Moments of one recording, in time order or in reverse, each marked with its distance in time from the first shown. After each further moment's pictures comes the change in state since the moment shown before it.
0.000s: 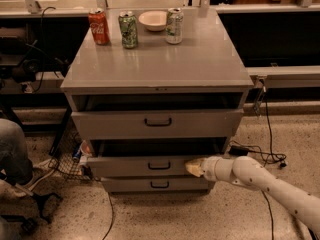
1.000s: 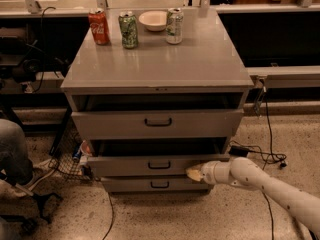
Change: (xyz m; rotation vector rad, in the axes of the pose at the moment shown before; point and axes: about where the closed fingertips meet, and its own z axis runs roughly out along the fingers) arm 0.039 -0.011 0.022 -0.029 0.083 0.068
